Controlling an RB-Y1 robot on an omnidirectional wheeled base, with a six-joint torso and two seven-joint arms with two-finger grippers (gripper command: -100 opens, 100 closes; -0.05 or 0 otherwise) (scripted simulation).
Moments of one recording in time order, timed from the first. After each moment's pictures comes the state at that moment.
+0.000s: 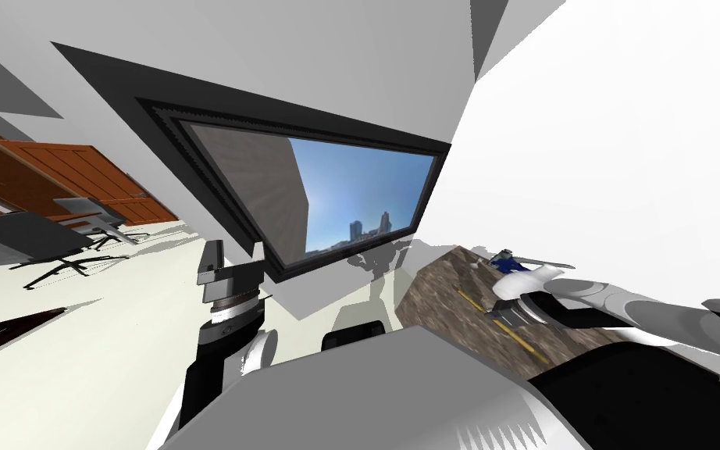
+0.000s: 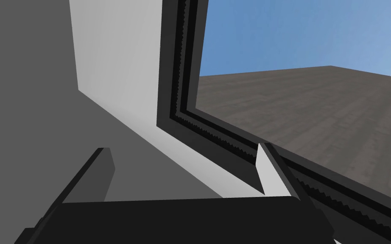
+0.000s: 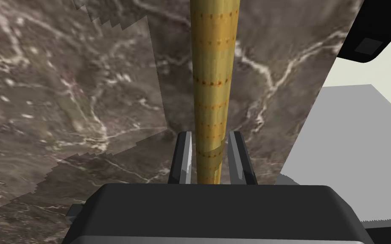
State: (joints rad) left arm 0.52 -0.02 0.01 -2.33 -0.04 -0.56 0.14; right arm 0.31 -1.61 0.72 -1.01 0.49 -0.85 -0.08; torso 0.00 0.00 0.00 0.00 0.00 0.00
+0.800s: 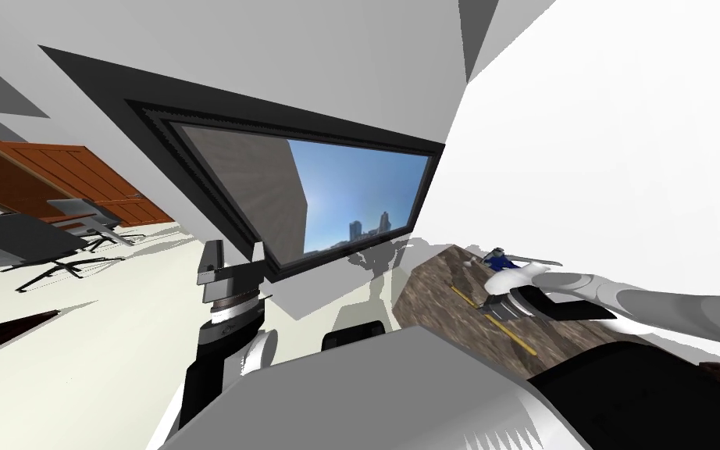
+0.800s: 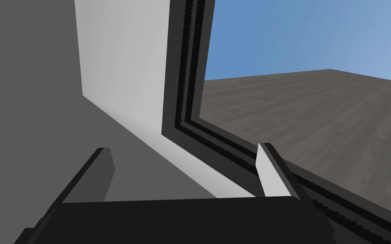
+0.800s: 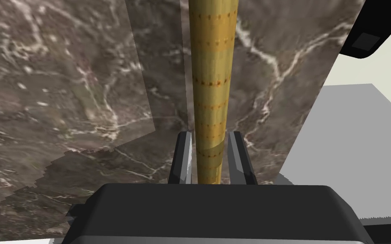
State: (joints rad) left arm 0.52 -0.02 0.01 -2.33 -0.04 -0.56 0.14; right arm 0.33 -1.73 0.76 -1.22 0.44 -0.72 -0.14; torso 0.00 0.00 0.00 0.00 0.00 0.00
